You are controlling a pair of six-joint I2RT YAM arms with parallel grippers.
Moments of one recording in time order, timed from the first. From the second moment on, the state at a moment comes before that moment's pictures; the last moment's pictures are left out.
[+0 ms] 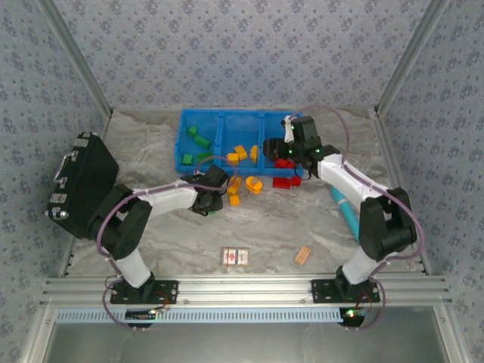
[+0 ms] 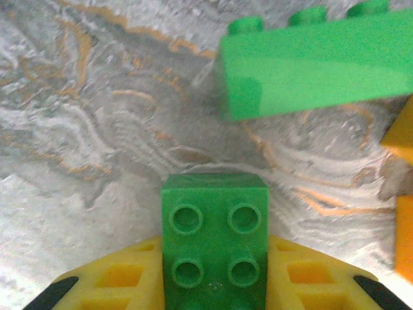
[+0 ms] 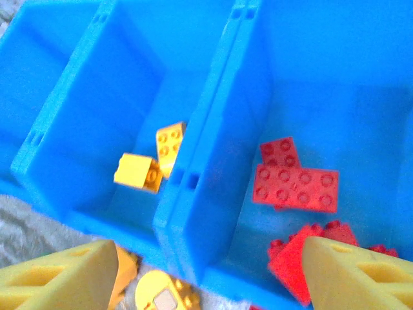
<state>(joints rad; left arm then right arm) -0.69 1.69 0.94 -0.51 -0.20 -0.77 0.40 1.60 1.18 -0.24 -0.13 0.27</state>
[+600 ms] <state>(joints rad) -0.52 1.48 1.18 -0.58 -0.26 -0.54 0.65 1.52 0.93 -0.25 0.05 0.14</state>
